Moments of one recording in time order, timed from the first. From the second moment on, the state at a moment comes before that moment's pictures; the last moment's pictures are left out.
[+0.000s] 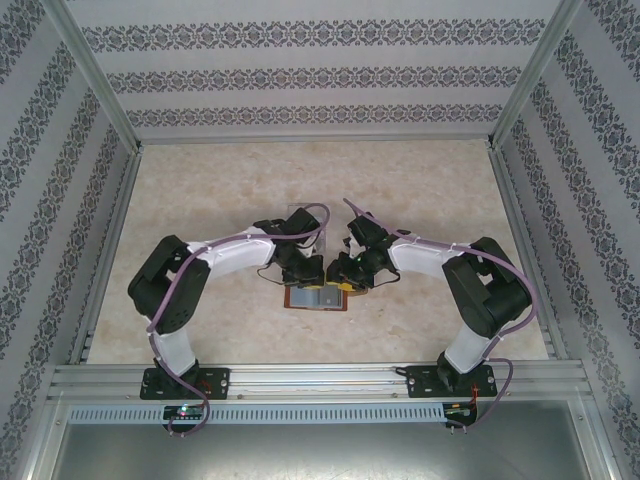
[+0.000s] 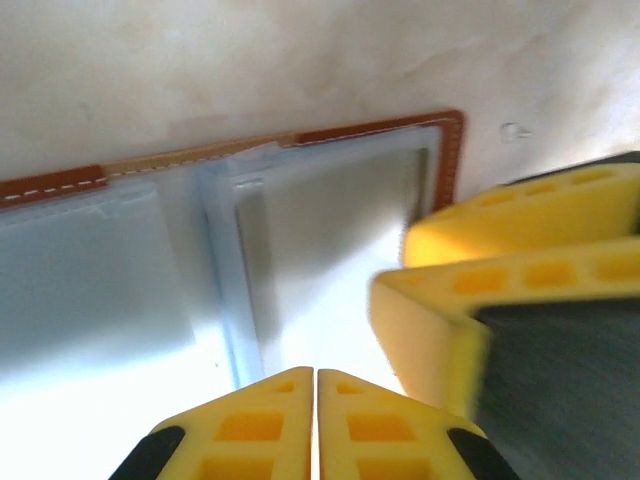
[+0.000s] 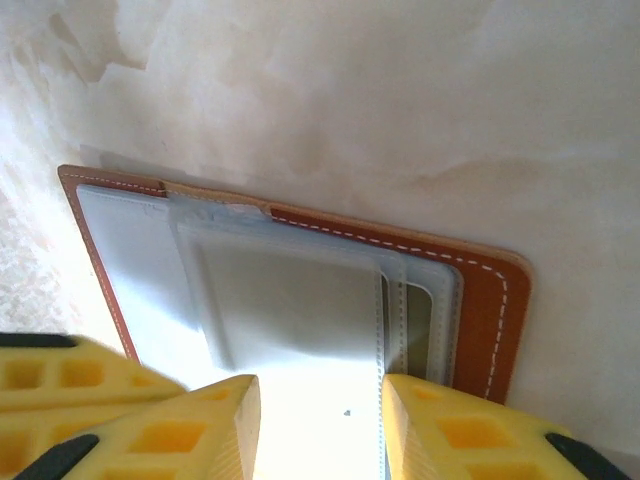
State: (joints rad) left arm -0.67 1.79 1.16 -0.61 0.44 -0.72; right arm 0.57 1.70 0.88 -0.39 -0.54 0.79
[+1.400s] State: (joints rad) left arm -0.64 1.73 1.07 -0.55 0.53 -0.75; right arm 0.57 1.63 0.93 -0.44 -0.47 0.80
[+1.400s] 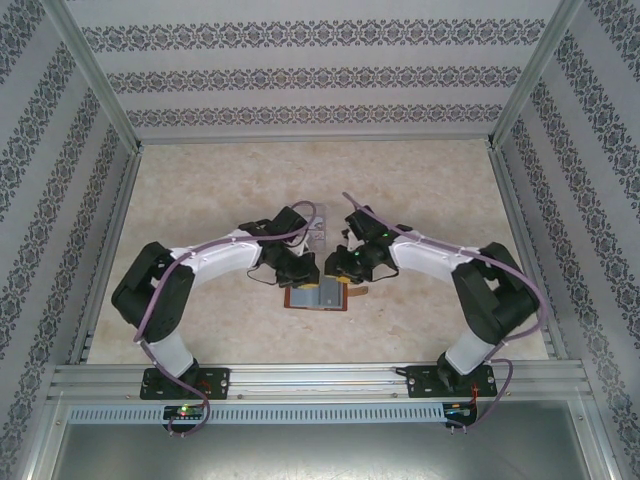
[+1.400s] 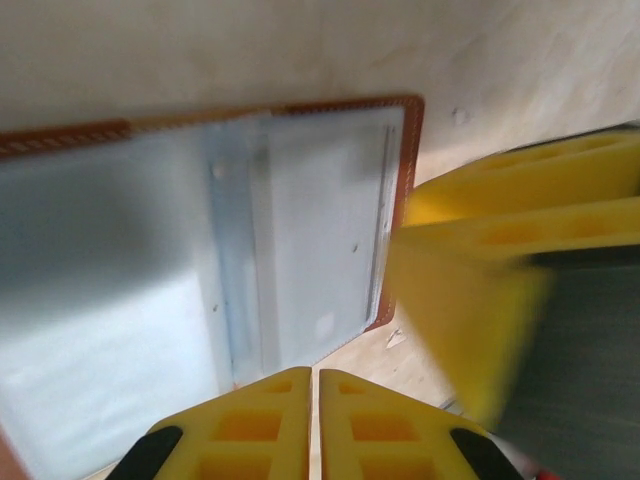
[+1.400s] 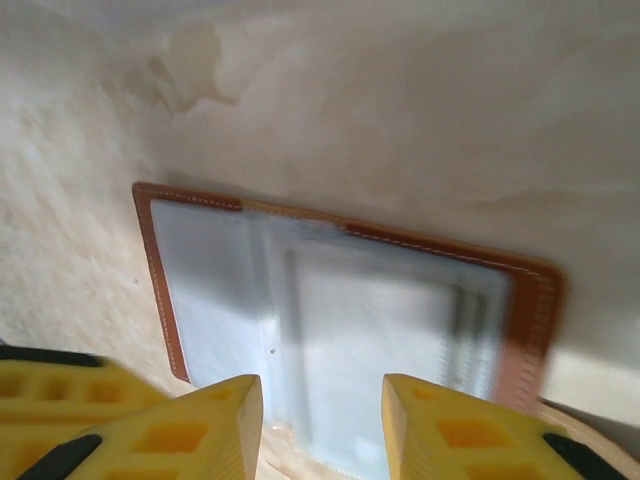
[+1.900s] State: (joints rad) left arm -0.73 1.93 1.20 -0.59 0.59 -0.72; right arm 0.46 1.51 0.84 -0.45 -0.43 0.81
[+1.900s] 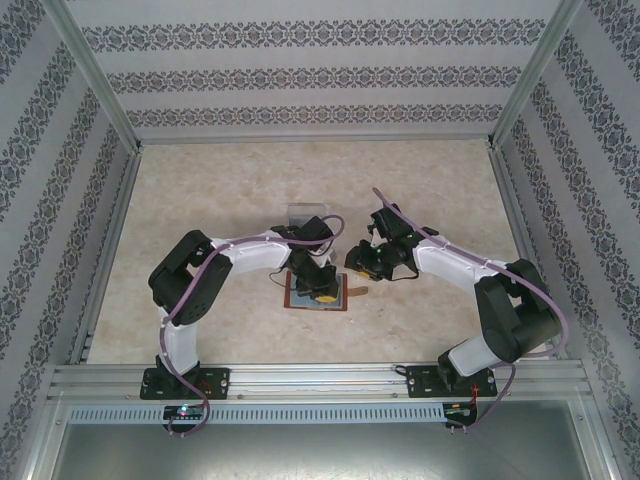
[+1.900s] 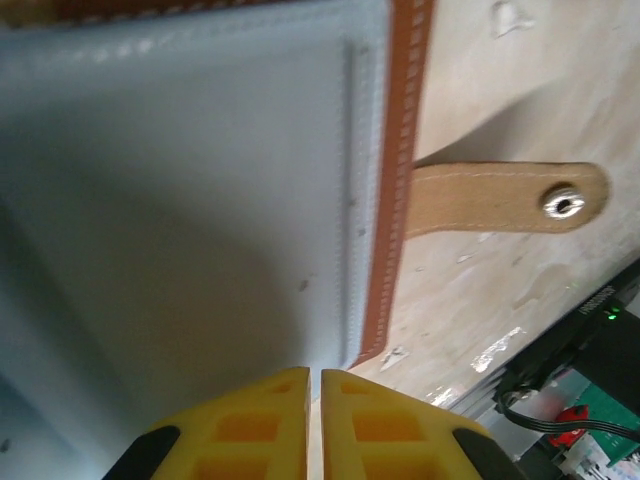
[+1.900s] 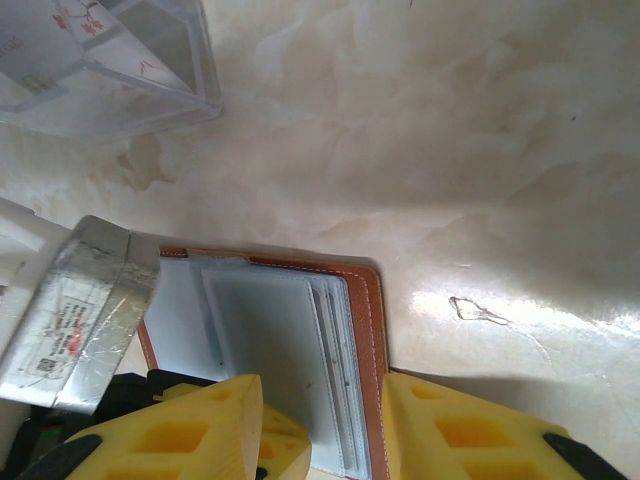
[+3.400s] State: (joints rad) left arm -0.71 1.86 1.12 -0.59 0.54 -0.74; right arm 0.55 1.61 0.88 -0.45 -0.51 0.78
